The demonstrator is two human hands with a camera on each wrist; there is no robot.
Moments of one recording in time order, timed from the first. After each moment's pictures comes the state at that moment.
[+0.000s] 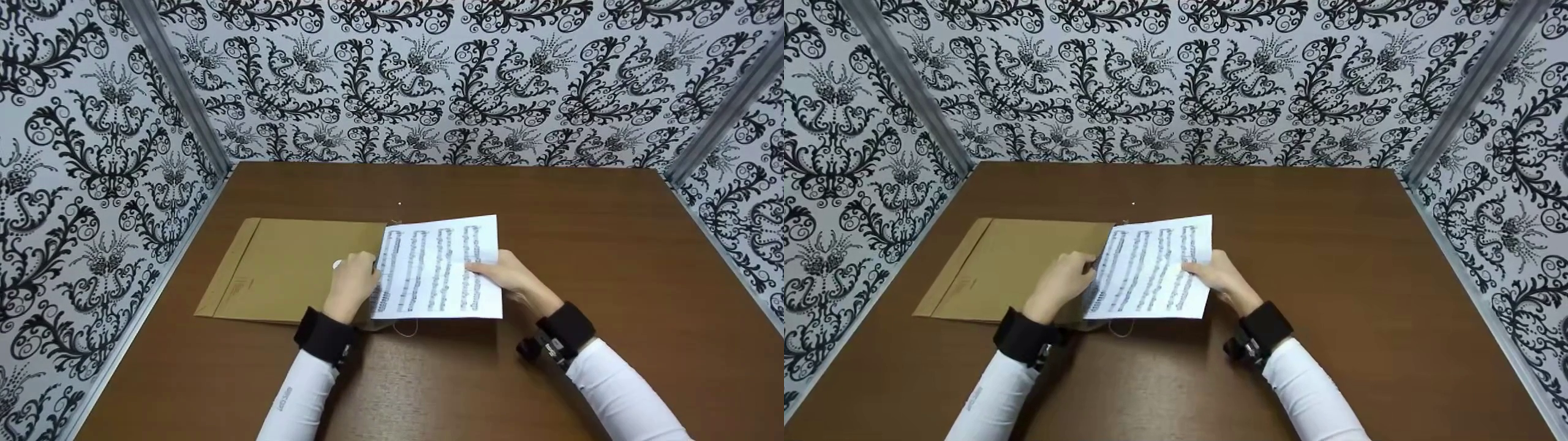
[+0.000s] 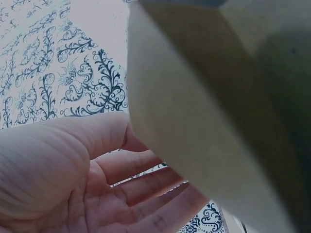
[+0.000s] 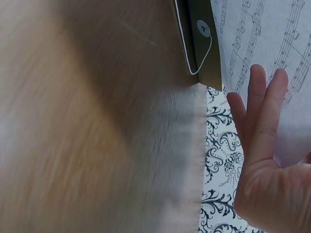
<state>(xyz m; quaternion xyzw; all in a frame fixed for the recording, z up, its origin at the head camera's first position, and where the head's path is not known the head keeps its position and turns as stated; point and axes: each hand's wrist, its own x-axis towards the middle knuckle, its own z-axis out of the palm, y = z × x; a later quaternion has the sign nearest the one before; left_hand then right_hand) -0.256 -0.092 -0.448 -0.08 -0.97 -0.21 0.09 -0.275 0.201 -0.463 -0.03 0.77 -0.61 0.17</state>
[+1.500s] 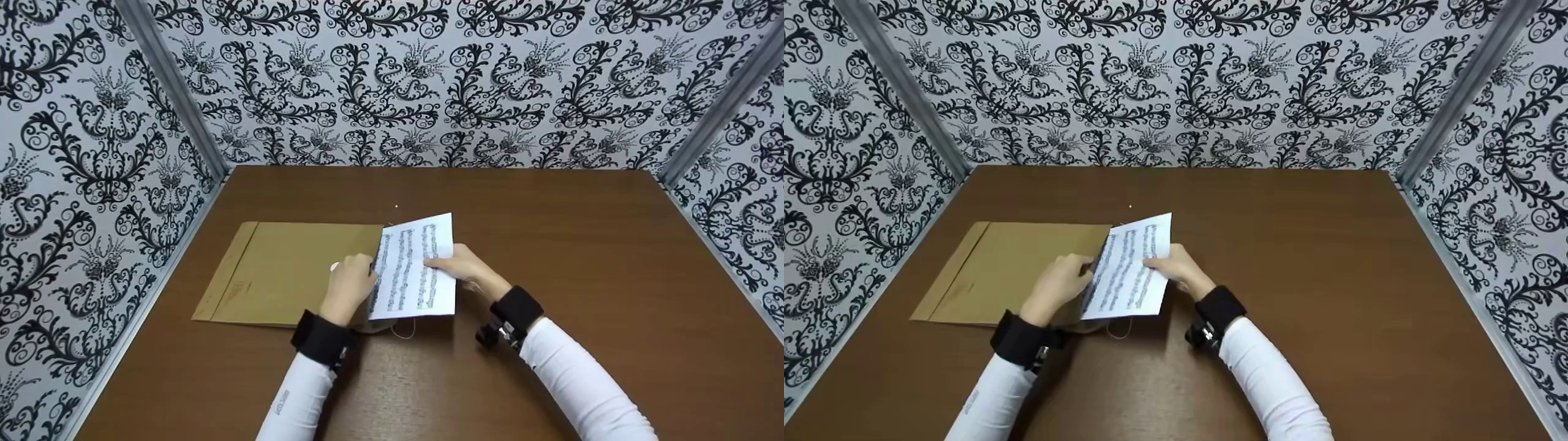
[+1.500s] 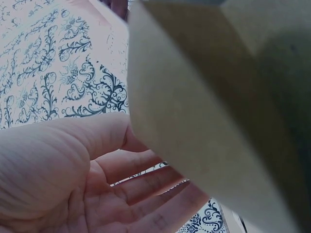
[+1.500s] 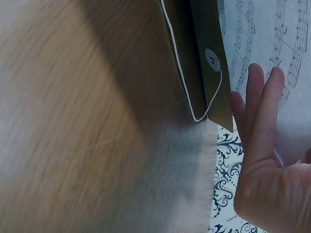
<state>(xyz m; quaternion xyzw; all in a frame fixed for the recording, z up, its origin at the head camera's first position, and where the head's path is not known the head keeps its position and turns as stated) -0.256 -0.093 -0.446 -0.08 -0.97 -0.20 0.09 -0.300 0.138 -0.468 -0.05 0.77 -0.60 0.18</state>
